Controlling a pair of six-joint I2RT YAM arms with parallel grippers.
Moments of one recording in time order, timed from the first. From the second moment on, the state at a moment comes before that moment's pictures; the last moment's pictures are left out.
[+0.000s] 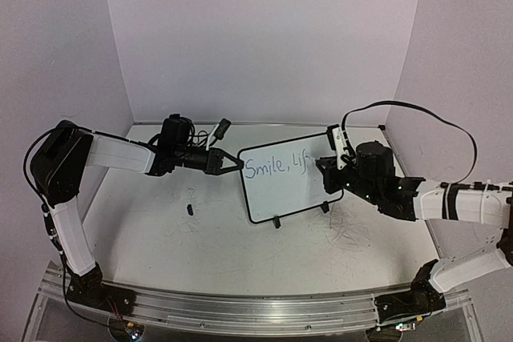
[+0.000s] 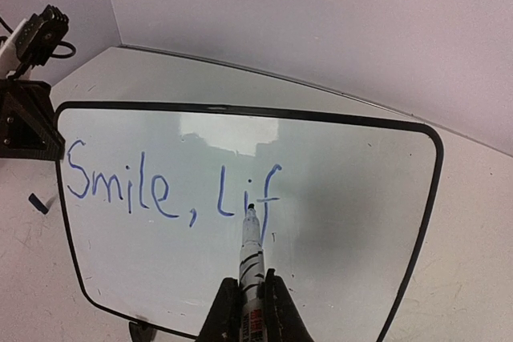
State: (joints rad) left arm -0.56 1.84 1.09 0.34 0.88 -0.33; right arm 0.74 1.27 0.69 0.23 0.23 0.10
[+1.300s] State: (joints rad) left arm -0.56 1.84 1.09 0.34 0.88 -0.33; right arm 0.72 1.41 0.77 0.26 0.36 0.14
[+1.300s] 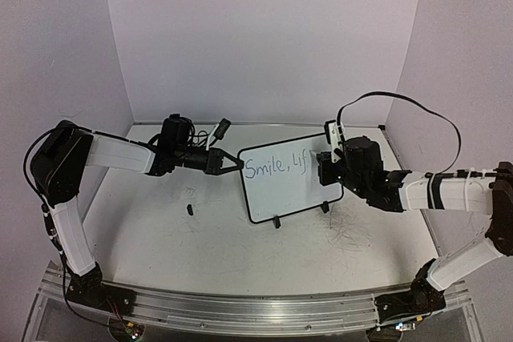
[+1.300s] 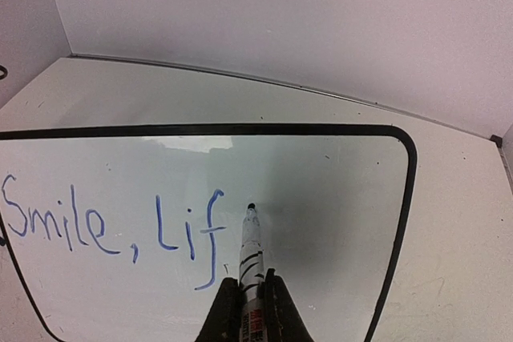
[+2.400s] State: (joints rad) left arm -0.56 1.84 1.09 0.34 0.88 -0.34; right arm 0.72 1.40 0.73 0.25 0.34 0.20
